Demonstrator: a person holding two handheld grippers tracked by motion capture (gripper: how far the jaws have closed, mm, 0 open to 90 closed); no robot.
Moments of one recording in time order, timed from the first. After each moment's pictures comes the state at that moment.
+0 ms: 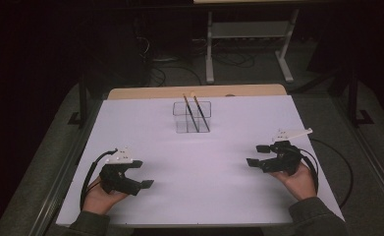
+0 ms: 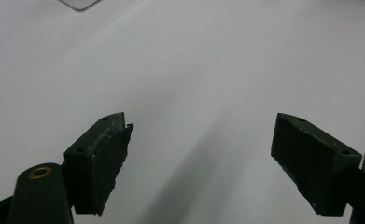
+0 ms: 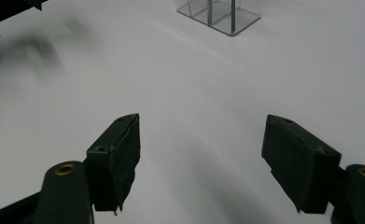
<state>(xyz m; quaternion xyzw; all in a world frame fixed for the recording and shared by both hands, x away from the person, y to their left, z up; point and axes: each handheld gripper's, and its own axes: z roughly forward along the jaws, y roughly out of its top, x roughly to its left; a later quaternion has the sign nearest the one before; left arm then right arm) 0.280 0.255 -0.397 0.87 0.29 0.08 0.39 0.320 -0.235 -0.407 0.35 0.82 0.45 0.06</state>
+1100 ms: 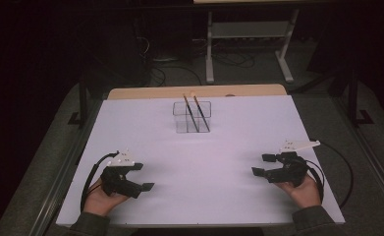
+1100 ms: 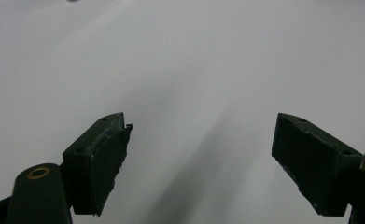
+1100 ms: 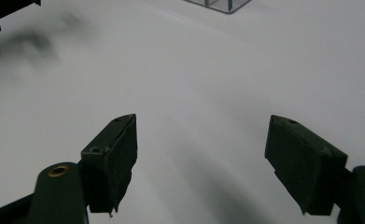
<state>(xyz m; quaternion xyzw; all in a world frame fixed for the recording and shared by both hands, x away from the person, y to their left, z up) 0.277 0.253 -0.402 0.88 0.28 0.07 0.37 0.298 -0.250 -0.425 0.37 0.81 0.46 0.05</state>
